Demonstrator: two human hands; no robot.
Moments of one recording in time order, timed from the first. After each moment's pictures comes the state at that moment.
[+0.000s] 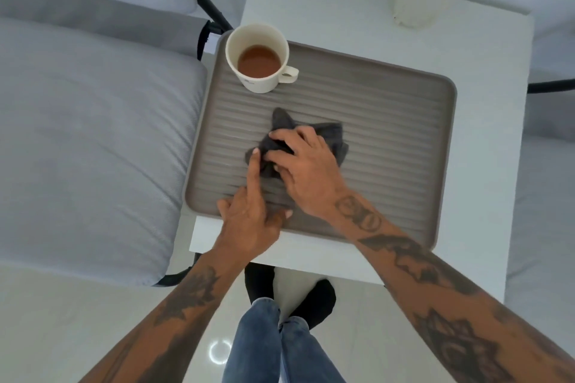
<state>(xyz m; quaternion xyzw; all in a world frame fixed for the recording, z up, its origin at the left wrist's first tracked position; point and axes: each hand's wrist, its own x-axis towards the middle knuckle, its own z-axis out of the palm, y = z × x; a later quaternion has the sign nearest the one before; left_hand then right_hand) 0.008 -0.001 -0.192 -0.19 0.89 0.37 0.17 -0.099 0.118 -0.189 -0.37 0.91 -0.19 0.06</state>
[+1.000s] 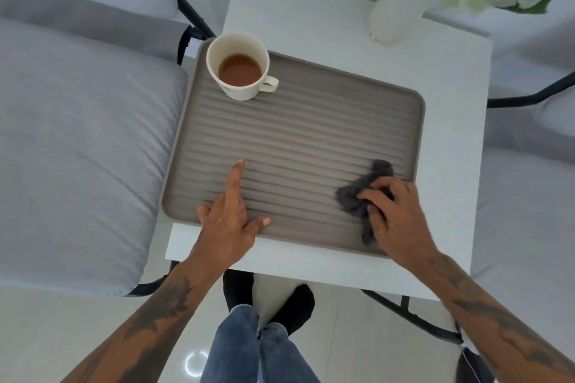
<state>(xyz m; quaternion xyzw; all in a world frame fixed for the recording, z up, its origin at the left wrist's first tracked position) 0.008 -0.004 -0.180 -0.19 0.86 0.43 0.18 -0.069 0.293 -0.169 -0.18 0.97 -0.16 0.09</state>
